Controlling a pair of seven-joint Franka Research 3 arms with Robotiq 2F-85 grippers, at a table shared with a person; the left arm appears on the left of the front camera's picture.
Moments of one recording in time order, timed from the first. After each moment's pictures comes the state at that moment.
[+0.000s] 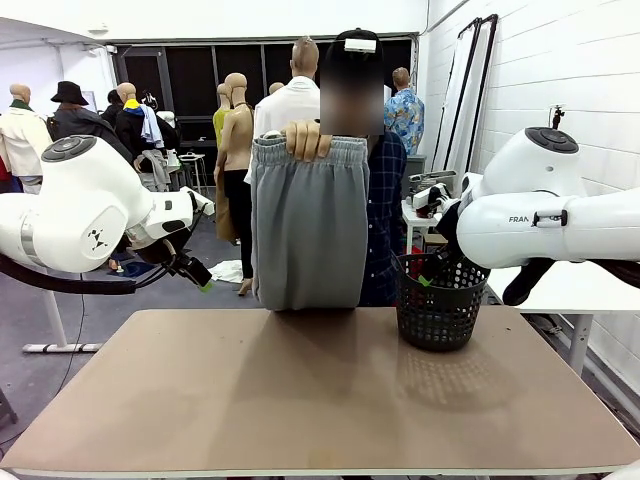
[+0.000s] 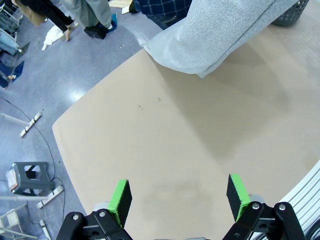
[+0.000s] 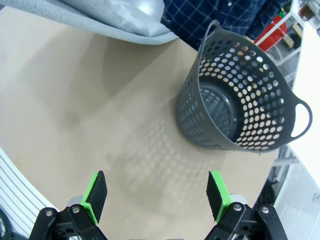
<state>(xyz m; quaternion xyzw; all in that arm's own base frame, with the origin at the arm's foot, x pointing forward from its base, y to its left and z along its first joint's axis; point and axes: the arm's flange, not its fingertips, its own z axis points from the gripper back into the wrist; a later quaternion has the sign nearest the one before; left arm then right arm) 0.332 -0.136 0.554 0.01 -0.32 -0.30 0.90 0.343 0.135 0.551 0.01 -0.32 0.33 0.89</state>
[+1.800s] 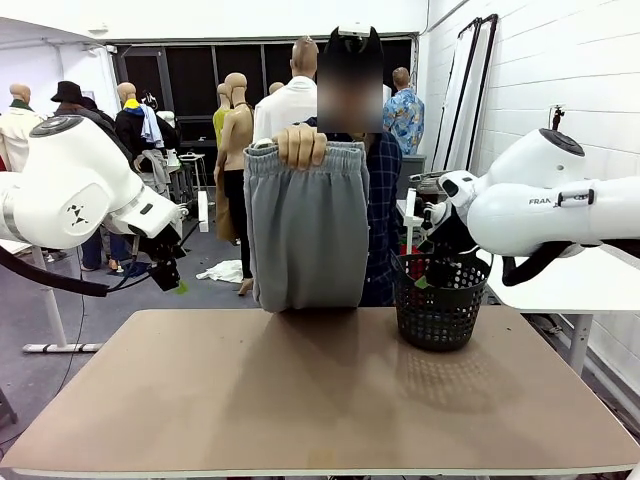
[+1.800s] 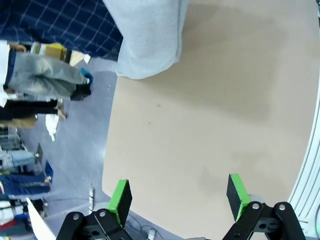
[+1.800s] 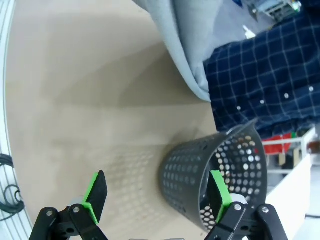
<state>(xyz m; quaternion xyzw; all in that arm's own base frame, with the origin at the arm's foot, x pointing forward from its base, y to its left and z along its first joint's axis) 0.343 -0.117 0.574 0.09 -0.27 -0.62 0.73 0.363 0.140 0.552 -0.02 -0.35 0.63 0.69</state>
